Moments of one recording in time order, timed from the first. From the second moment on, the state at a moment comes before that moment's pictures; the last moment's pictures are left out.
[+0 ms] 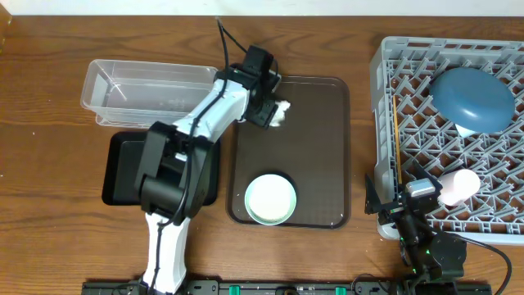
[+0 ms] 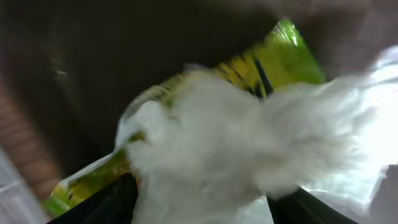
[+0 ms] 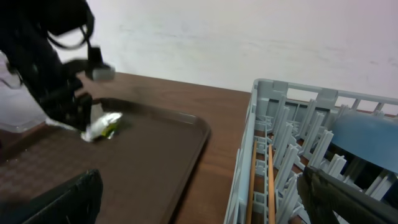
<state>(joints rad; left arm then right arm) -0.40 2.18 1.62 -0.72 0.02 0.11 0.06 0.01 0.01 -0.06 -0.19 -0.04</state>
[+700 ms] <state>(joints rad) -0.46 1.82 1.62 -0.81 0.03 0.06 0.06 0.01 0.01 -0.06 -0.19 -0.04</state>
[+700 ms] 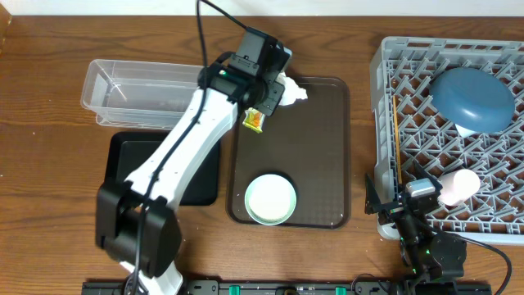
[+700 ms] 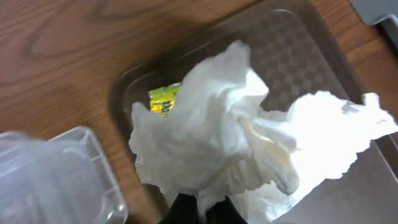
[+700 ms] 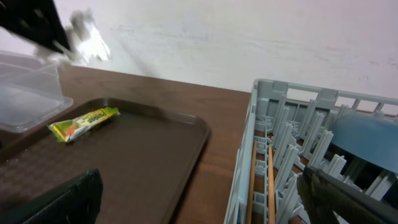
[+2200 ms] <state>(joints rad) -0.38 2.10 1.52 -0.71 -0.06 0.04 0.06 0.01 0.01 -0.06 -0.19 -0.04</state>
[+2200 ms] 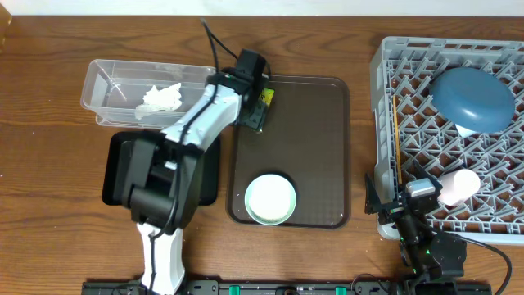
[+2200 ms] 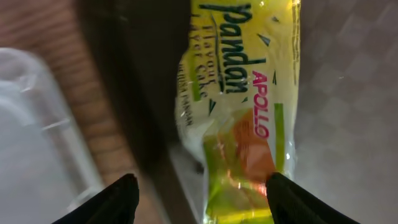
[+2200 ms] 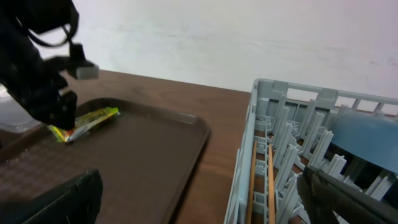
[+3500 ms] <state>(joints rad) -0.45 2.07 1.53 -0.63 -0.07 -0.58 0.06 0.01 0.01 -0.06 -0.19 -0.04</state>
